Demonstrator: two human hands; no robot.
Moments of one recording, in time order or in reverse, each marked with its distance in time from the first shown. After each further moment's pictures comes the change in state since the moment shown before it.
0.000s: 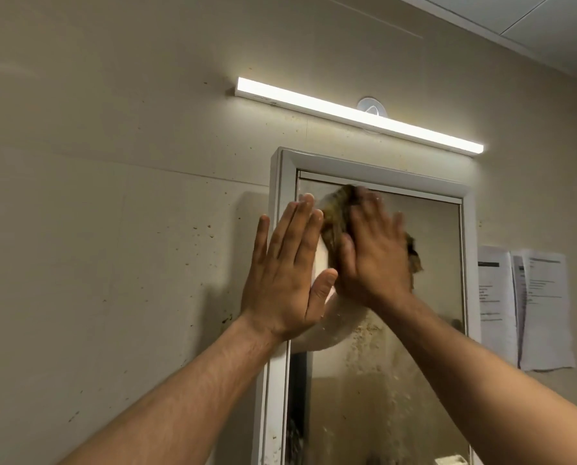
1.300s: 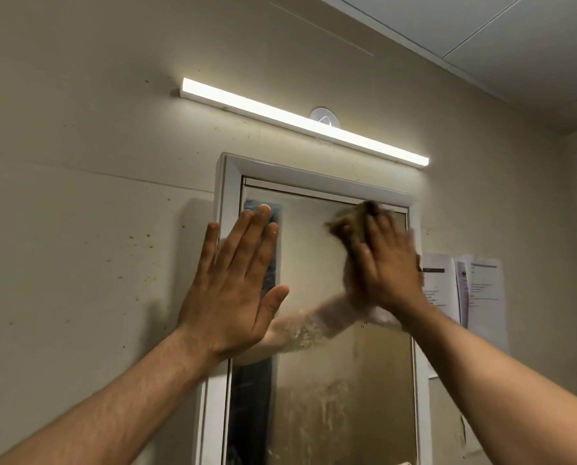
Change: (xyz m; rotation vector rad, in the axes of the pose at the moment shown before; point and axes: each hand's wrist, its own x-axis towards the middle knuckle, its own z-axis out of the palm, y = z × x) left_hand 0.004 0.001 0.001 0.181 -0.098 0.070; right_hand -0.012 0.120 -0.007 0.010 -0.080 0.088
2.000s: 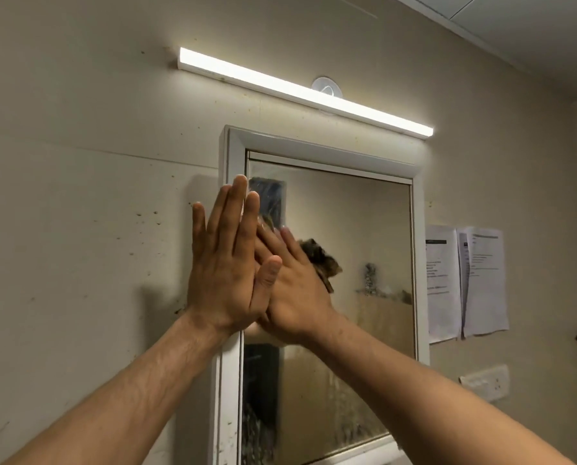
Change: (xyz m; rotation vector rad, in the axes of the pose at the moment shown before) left_hand -0.010 0.001 0.000 -0.168 0.196 -0.112; right_hand -0.049 -0.166 0.033 0.046 0.088 -0.547
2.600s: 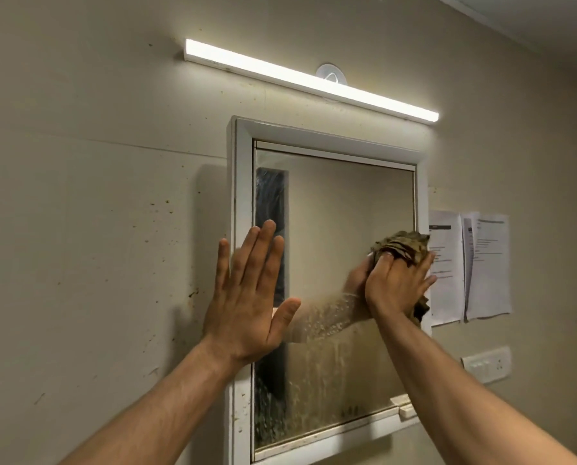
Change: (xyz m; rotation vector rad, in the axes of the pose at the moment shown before) left_hand -0.062 0.013 0.004 0.061 -0.223 0.061; right_hand -0.090 0.081 -0.011 0.078 0.094 1.407
